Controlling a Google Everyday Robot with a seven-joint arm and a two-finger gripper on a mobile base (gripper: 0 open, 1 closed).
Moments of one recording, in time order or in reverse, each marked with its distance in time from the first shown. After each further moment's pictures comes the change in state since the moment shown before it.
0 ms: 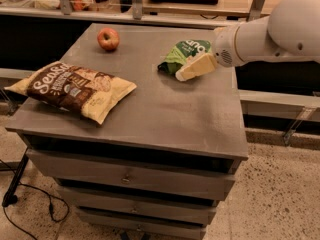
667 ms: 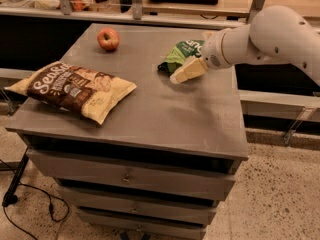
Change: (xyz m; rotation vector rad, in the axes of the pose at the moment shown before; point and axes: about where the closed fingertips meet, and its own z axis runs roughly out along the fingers) arm 0.010 -0.008 0.045 -0.037 -0.016 -0.065
